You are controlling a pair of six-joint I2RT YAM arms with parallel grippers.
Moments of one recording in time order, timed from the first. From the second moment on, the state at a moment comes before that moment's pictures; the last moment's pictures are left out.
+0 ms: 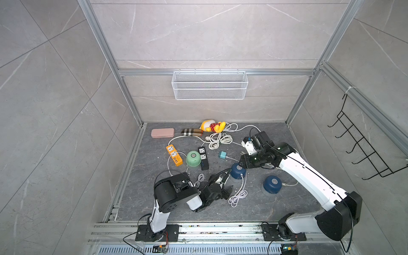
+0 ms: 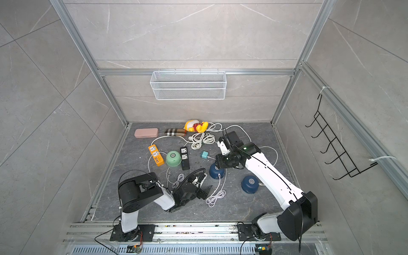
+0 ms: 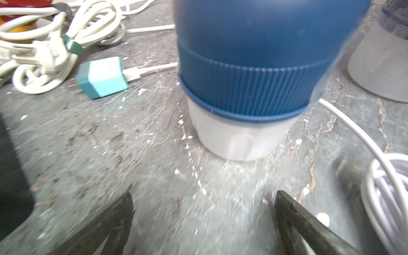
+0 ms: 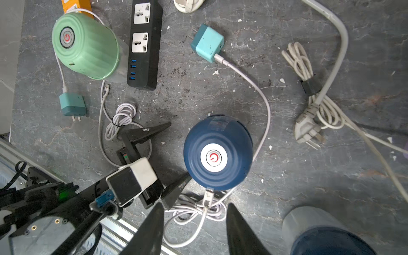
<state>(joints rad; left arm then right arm) -1.11 1.91 0.51 0.96 -0.36 -0.12 0.49 1.40 1.32 -1.00 -0.18 0.27</state>
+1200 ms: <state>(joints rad) -0.59 1.09 0.72 -0.32 -0.04 -0.63 0.56 2.25 1.92 -1.05 0.02 0.10</state>
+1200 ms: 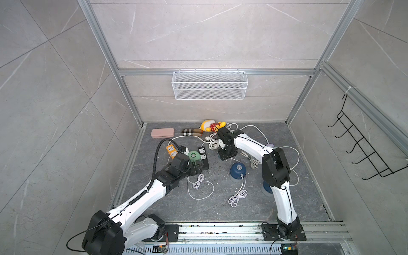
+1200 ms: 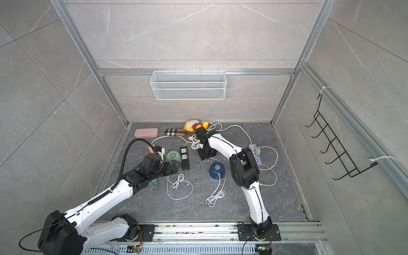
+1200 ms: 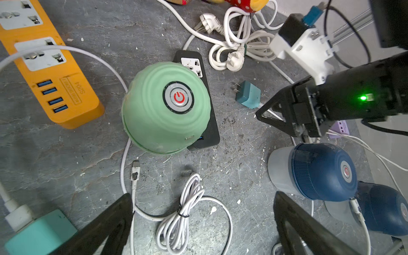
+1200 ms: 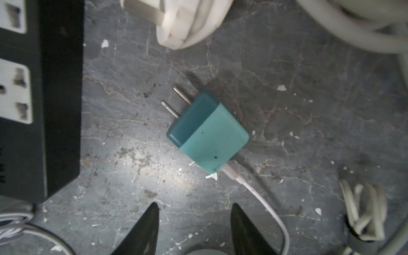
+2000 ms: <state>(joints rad) -0.58 1.00 0.64 -0.27 -0.06 -0.63 0.52 2.60 2.44 -1.24 0.12 0.06</state>
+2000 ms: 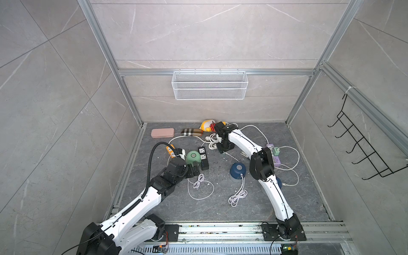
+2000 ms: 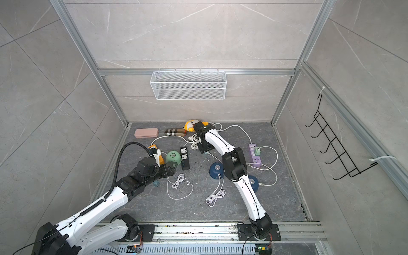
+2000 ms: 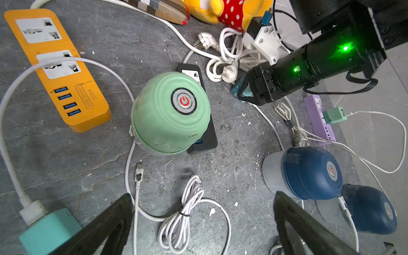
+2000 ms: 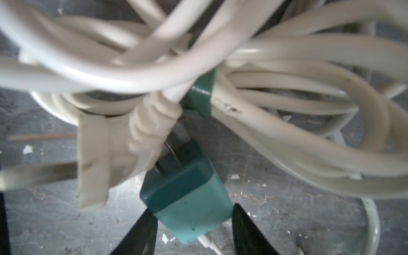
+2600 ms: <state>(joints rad) -0.58 1.04 0.64 -0.26 -0.04 -0.63 0.51 2.71 2.64 -1.33 0.08 -0.02</state>
